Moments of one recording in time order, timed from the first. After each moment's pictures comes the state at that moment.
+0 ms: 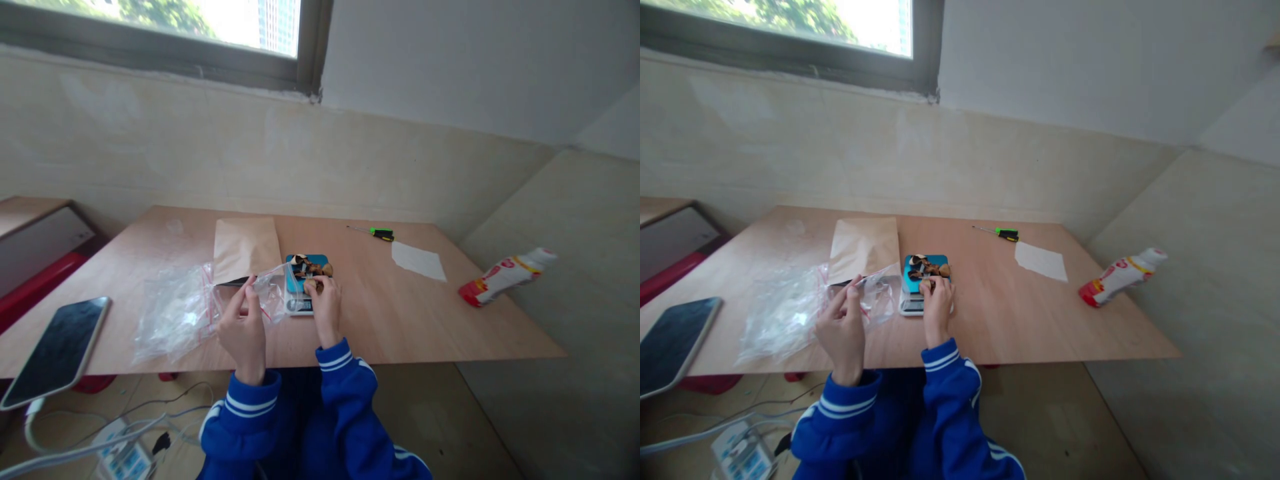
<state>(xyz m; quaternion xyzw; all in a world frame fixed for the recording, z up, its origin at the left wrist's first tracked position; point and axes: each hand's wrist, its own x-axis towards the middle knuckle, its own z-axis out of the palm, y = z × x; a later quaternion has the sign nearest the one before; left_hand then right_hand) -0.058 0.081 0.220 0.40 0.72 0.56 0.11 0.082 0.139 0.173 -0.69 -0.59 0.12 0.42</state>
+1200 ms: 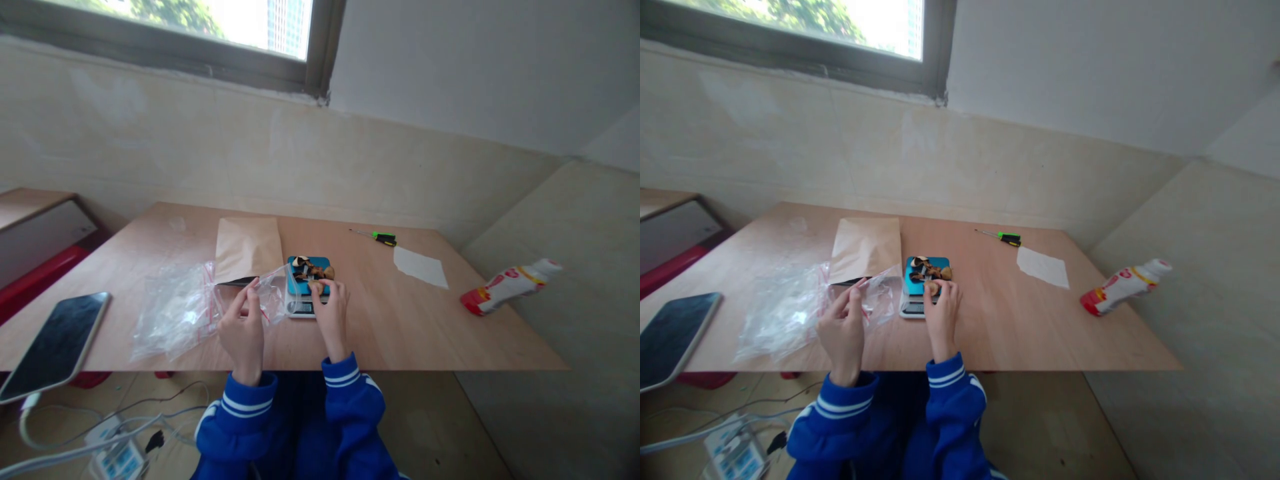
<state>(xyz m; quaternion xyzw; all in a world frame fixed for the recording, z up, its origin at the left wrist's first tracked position) -0.061 0.085 0.214 0.40 0.73 0.54 0.14 0.091 0.133 0.162 -0.66 -0.59 0.03 0.46</state>
